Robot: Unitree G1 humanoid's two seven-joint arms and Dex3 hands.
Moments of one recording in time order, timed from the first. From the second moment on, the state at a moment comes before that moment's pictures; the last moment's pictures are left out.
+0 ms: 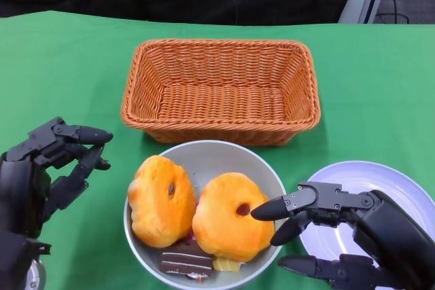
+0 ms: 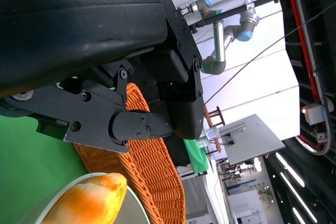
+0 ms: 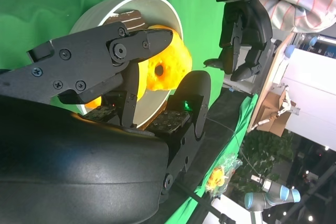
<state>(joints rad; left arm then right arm) -0.20 0.10 0.19 0.60 -0.12 -0.86 -0.16 0.23 -0.22 0.18 -0.51 -0.04 -0.08 0.37</state>
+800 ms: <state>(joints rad) -0.23 0.10 0.19 0.65 -0.12 -0.89 -0.16 0.06 -0.19 0.40 -0.71 -0.81 0.20 0.36</state>
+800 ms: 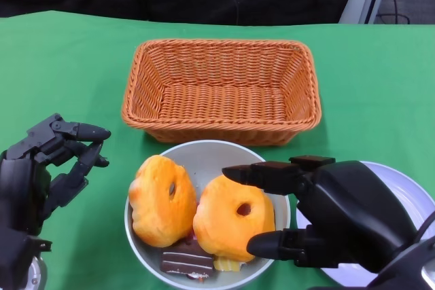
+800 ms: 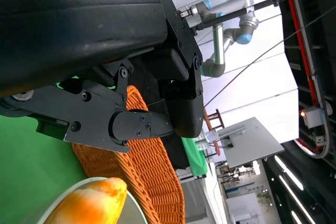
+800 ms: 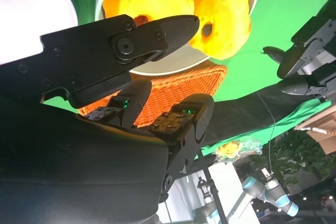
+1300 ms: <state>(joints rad) -0.23 0.10 0.19 0.66 -0.12 -0.89 -0.16 -0.02 -0.12 0.49 -0.63 -1.02 0.25 0.41</state>
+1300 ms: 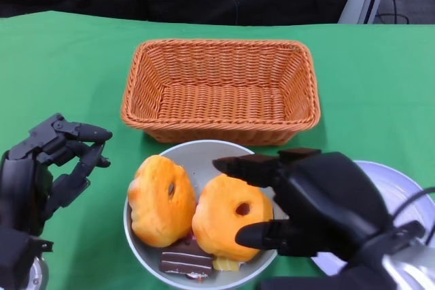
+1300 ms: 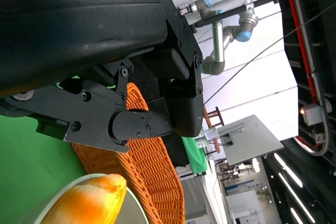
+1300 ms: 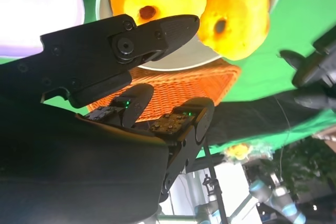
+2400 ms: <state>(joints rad) -0.23 0.10 0.18 0.68 -0.09 -0.89 -0.15 -0.11 -0.08 0.57 -0.49 -1.16 0.25 0.55</state>
